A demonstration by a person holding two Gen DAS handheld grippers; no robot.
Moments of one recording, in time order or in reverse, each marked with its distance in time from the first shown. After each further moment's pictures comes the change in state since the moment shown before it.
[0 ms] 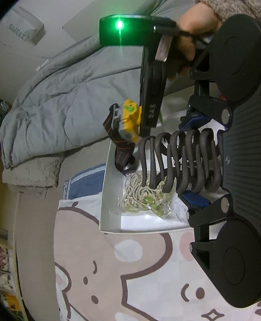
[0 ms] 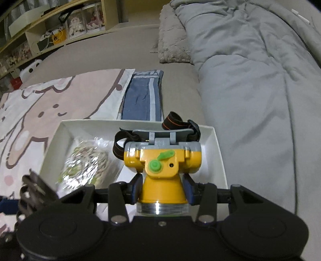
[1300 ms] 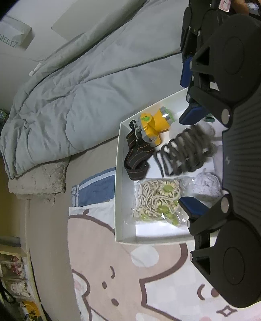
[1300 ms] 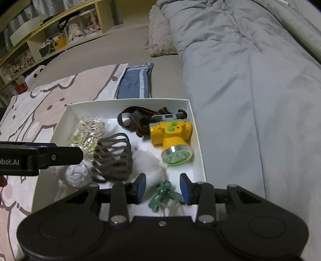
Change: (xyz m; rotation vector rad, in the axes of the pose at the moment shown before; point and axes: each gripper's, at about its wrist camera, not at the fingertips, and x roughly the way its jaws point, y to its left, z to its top) left arm 0.002 -0.032 0.005 0.088 -0.029 0.079; right arm -0.063 -0.039 -0.059 0.074 0.015 0.054
